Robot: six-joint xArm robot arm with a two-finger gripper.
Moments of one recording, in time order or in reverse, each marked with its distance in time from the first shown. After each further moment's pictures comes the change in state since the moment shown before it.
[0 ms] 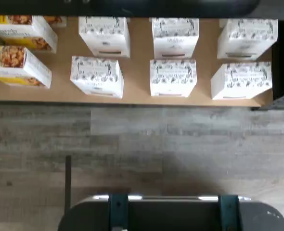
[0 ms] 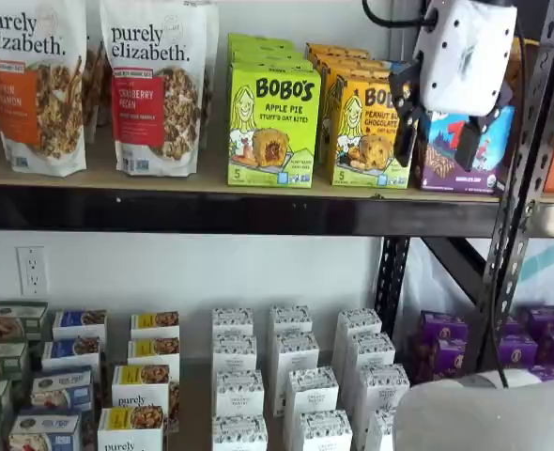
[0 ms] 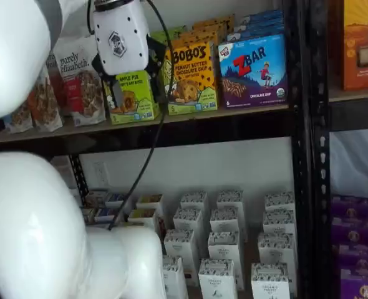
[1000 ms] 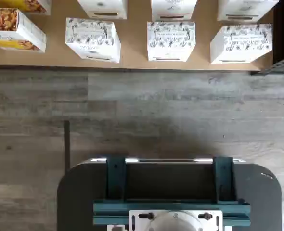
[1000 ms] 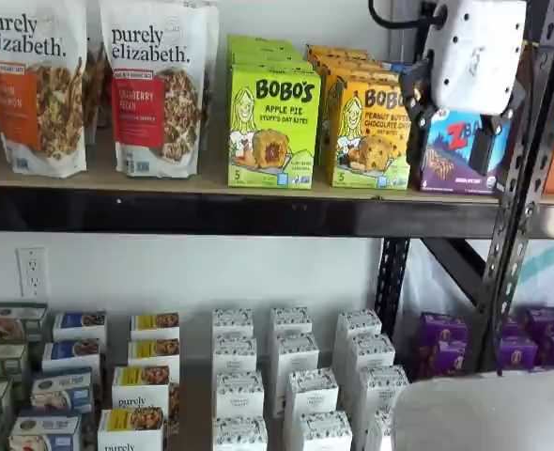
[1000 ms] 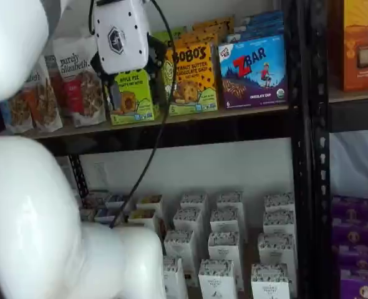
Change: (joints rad) arm -0.050 0.050 -0.071 0.015 0.145 -0.042
